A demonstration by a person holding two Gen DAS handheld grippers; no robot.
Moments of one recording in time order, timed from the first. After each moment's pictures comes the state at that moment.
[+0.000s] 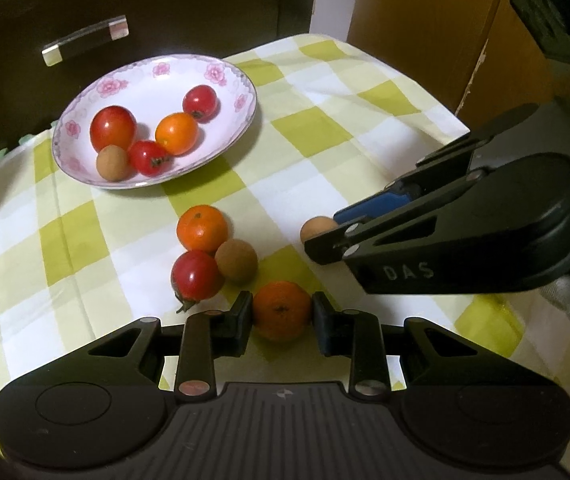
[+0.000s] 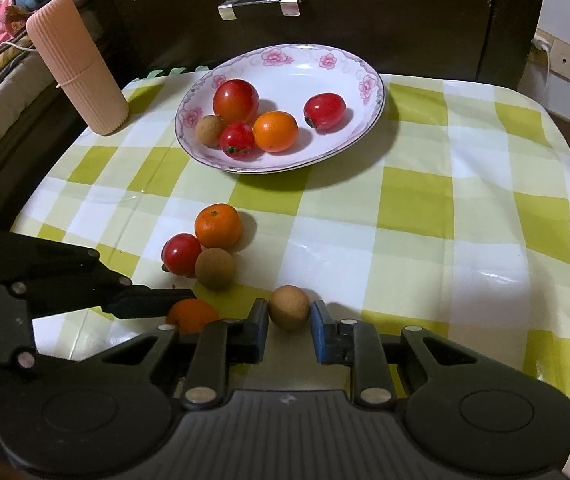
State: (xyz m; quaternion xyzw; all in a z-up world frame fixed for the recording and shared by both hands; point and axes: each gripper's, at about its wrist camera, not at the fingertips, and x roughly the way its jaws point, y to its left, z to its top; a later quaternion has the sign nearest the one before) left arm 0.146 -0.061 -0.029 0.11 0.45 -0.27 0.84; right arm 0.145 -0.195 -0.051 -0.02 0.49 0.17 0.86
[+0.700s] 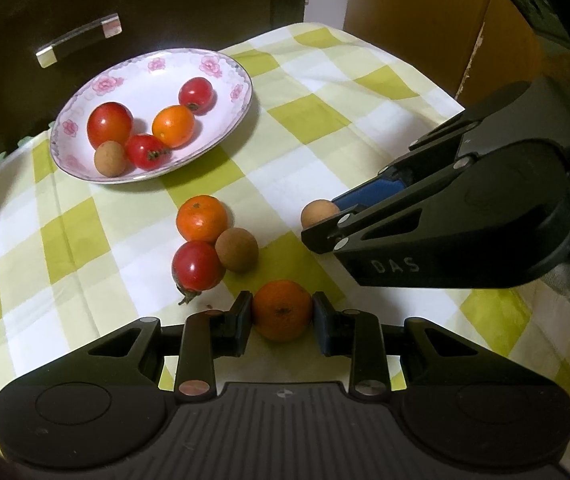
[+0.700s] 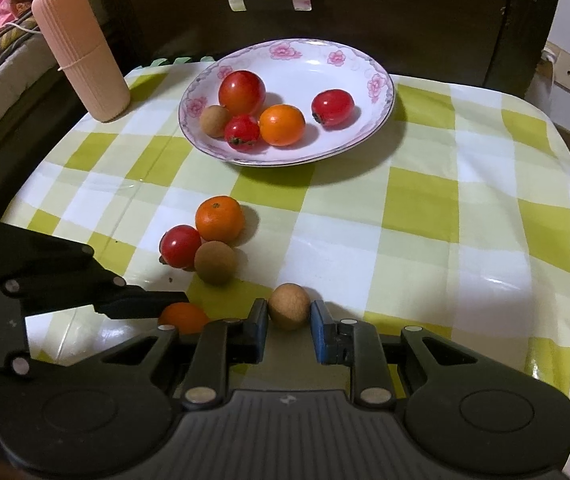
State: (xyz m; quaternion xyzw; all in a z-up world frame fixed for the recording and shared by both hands) left arm 0.145 -0.061 -0.030 0.13 0.46 -0.27 0.84; right arm 0.145 -0.187 -0.053 -0.04 0.49 0.17 0.86
